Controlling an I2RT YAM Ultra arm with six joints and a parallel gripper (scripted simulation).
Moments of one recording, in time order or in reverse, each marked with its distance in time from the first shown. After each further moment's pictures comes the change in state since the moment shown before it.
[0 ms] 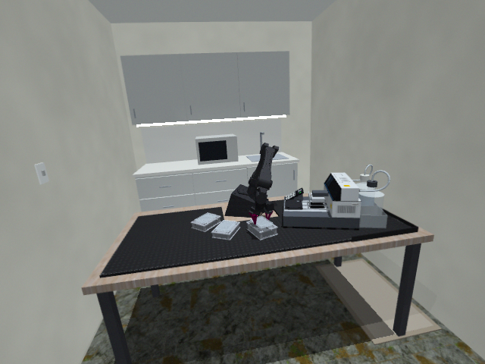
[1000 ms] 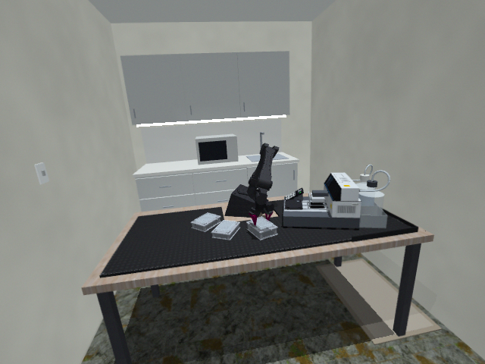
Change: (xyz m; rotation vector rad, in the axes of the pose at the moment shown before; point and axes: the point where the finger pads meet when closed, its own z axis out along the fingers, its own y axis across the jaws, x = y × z) arm 0.000 0.000 0.004 0.000 -0.001 -0.001
